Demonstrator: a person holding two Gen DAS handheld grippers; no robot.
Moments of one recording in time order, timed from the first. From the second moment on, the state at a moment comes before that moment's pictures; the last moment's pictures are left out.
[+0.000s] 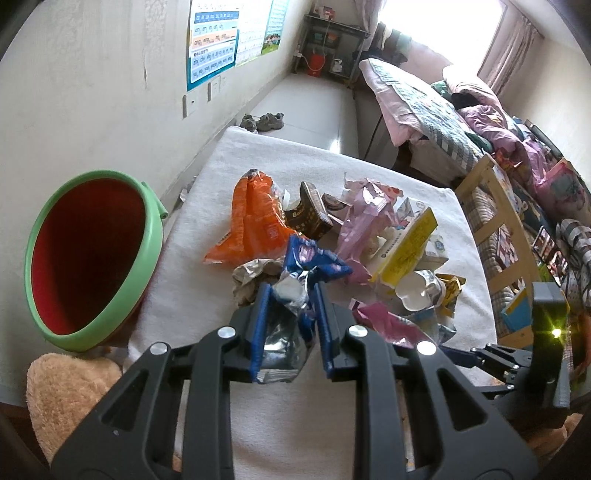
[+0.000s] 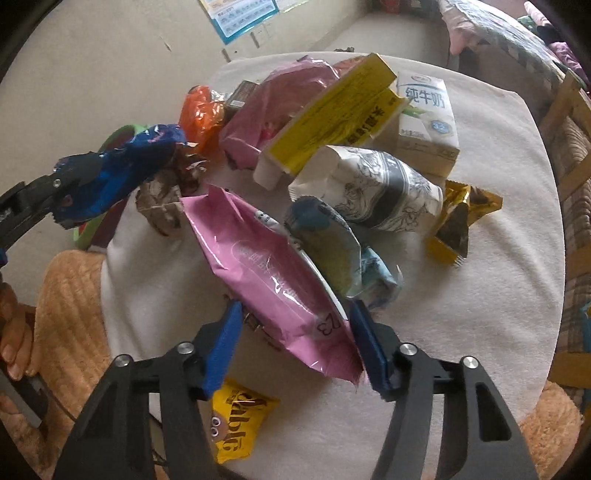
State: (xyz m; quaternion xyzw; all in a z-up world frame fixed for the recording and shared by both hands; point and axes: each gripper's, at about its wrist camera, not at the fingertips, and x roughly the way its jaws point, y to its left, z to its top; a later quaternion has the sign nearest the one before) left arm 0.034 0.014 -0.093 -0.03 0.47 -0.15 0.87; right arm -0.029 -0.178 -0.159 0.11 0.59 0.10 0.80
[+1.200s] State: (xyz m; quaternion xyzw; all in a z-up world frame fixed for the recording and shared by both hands) left arm 0.055 0.211 -0.075 -0.07 0.41 0.07 0.90; right arm 0.098 -0.010 -0.063 0.15 0.50 0.23 0.82
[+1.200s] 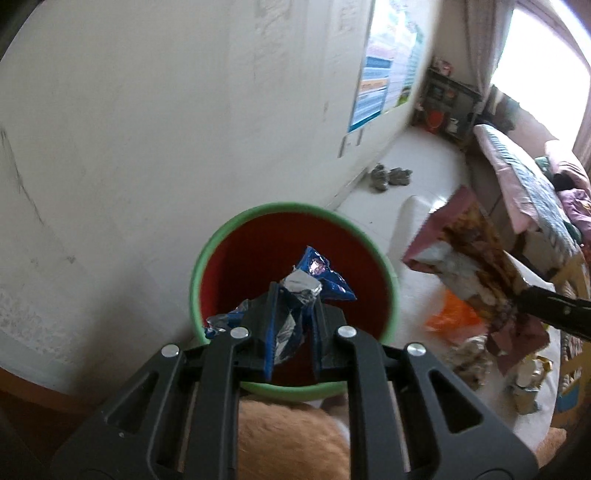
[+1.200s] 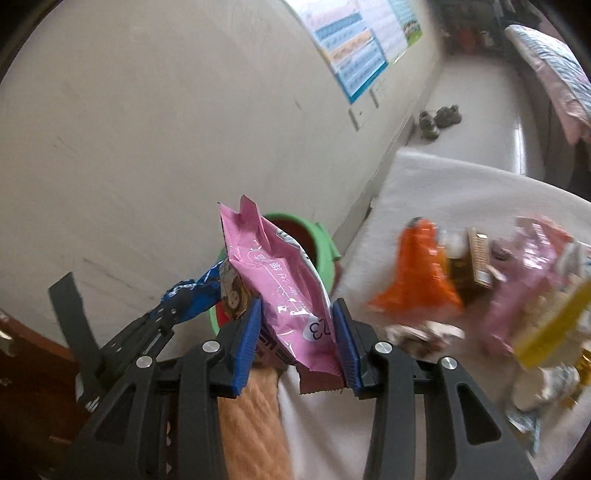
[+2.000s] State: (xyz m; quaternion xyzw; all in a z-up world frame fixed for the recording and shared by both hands) left arm 0.077 0.244 -0.113 -0.11 0.44 0.08 0.88; right arm 0.119 0.052 -0.082 0.08 0.51 0.21 0.83
